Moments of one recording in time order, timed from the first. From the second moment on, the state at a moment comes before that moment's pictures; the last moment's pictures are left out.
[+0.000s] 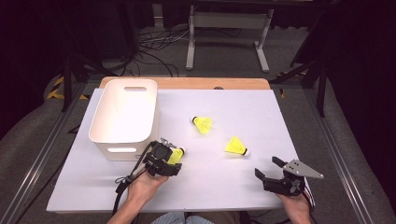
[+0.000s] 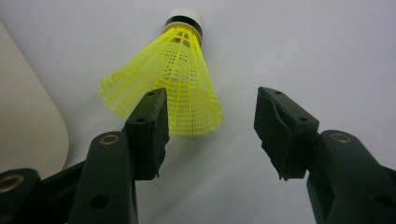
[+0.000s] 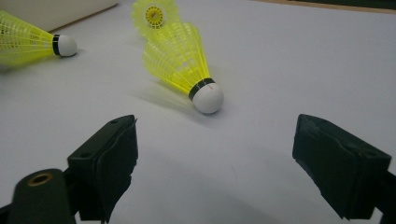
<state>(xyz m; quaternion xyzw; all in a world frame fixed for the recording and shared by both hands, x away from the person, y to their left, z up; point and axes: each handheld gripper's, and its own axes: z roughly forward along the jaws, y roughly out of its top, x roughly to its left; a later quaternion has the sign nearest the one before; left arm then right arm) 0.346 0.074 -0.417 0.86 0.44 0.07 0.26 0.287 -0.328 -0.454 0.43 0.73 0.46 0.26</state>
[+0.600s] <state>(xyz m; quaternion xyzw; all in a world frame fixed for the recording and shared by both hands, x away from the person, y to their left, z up) 0.360 0.070 -0.428 0.85 0.45 0.07 0.25 0.287 -0.328 -0.454 0.43 0.73 0.46 0.26</state>
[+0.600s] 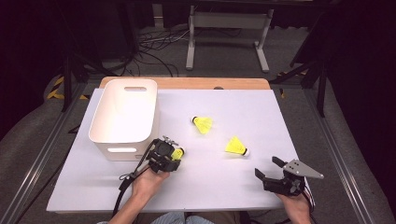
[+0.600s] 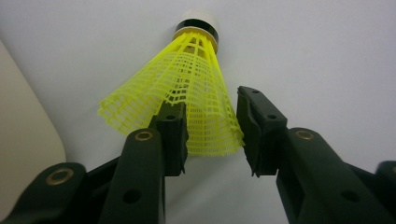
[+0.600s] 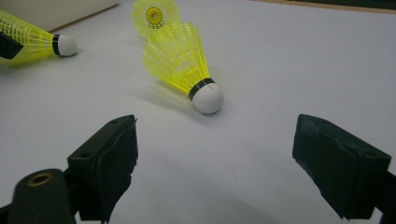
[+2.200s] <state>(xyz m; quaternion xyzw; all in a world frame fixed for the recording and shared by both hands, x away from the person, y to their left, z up) 0.357 0.069 -0.415 0.87 0.43 0.08 0.24 0.286 -0.327 -0.454 0.42 0.73 0.46 0.26</state>
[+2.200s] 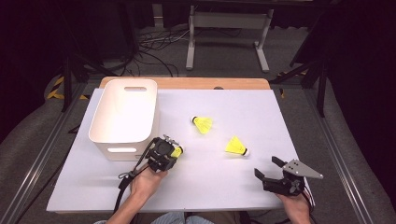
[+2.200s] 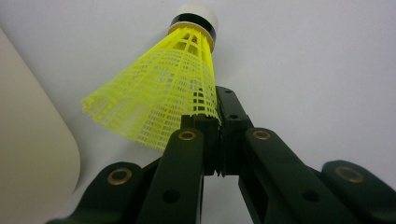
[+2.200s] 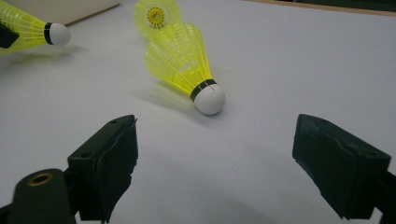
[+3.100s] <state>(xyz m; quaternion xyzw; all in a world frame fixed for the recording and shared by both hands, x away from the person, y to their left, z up) 0.349 0.059 -0.383 0.87 0.41 0.08 0.27 0.286 -0.327 -0.454 0.42 0.73 0.46 0.26</state>
